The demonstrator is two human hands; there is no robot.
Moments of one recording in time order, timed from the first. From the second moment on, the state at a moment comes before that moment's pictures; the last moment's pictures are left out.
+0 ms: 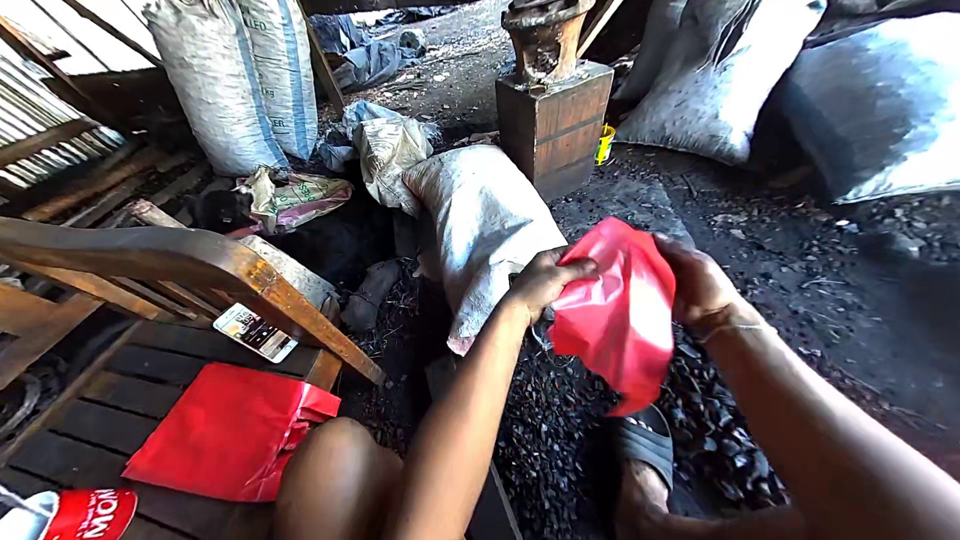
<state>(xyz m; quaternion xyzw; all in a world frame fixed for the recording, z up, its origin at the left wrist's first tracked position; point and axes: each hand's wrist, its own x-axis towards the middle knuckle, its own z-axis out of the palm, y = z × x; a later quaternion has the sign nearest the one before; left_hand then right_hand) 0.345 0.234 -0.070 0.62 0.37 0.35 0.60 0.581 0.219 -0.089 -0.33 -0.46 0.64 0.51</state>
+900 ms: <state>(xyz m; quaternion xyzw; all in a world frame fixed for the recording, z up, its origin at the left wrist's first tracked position) 0.287 0.224 -0.172 0.43 0.53 0.60 0.41 0.533 0.236 -0.183 -0.38 -0.29 0.72 0.50</state>
